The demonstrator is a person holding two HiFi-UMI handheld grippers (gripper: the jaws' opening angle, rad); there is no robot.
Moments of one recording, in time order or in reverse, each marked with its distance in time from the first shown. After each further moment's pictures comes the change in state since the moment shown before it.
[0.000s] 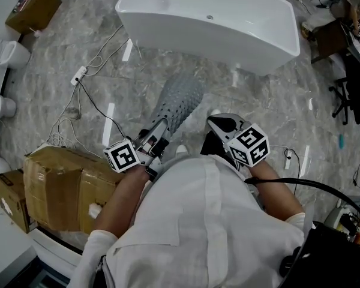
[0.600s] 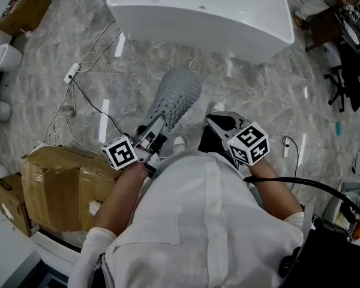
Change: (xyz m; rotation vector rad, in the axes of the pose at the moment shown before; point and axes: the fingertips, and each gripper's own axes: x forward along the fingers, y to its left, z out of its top) left arm -0.010 0.004 -0.016 -0.027 0.023 -0.036; right arm -0.009 0.022 -0.020 0.046 0.004 -0.028
